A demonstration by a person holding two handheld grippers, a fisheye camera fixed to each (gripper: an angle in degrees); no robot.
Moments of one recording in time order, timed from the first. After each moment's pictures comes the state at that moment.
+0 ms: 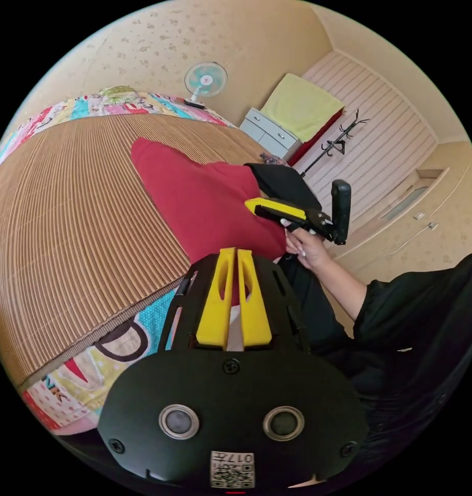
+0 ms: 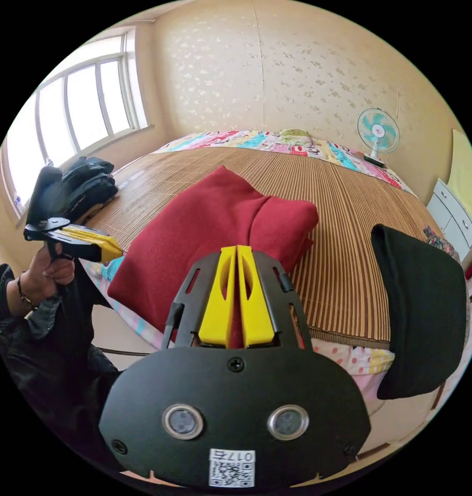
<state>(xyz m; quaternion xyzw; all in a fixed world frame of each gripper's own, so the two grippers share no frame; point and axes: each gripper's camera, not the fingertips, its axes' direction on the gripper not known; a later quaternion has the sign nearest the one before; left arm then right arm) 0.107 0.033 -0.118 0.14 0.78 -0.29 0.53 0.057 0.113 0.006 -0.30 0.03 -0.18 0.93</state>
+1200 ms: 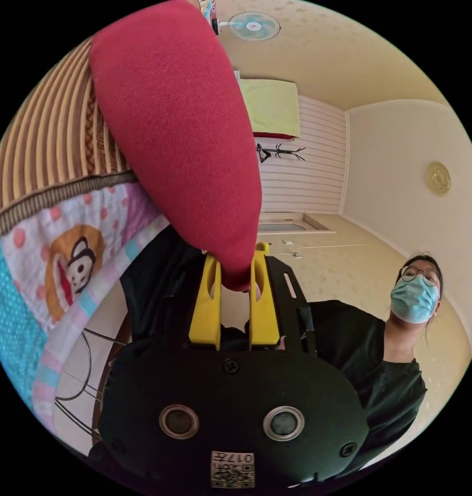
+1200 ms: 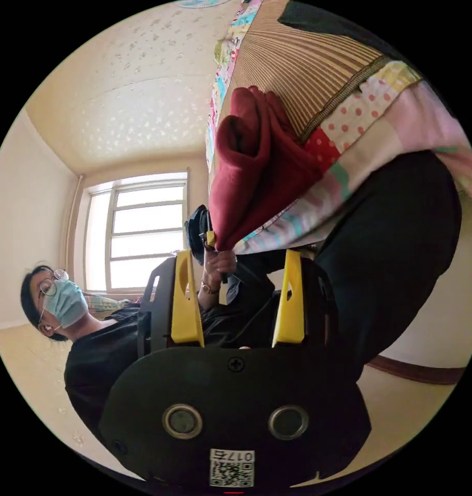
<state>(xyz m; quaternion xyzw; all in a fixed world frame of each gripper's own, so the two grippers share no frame) 0.124 0.029 0.065 0.05 0.98 -0.18 0.07 0.245 -0.132 -0.225 -0.42 -0.27 0.37 0.78</state>
